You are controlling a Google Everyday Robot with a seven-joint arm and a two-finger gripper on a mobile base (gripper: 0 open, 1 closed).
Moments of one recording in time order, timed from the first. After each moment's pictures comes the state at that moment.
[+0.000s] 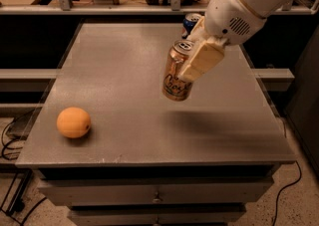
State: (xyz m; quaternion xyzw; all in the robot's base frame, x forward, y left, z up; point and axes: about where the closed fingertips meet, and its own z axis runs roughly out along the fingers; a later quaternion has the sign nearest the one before) arm 0.502 -0.057 0.974 -0.65 0.71 0.13 0.25
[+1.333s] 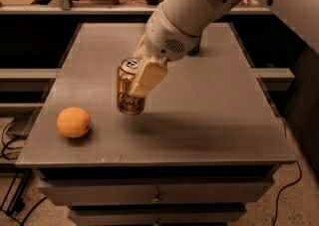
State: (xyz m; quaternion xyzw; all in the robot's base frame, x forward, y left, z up) arm 0.493 0.046 0.940 -0.71 0.64 0.16 0.24
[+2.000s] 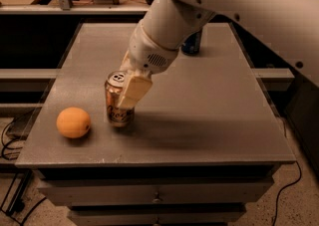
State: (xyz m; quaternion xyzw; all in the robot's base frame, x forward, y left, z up) arm 0.488 0.078 0.911 -0.74 0.62 0.16 0.22
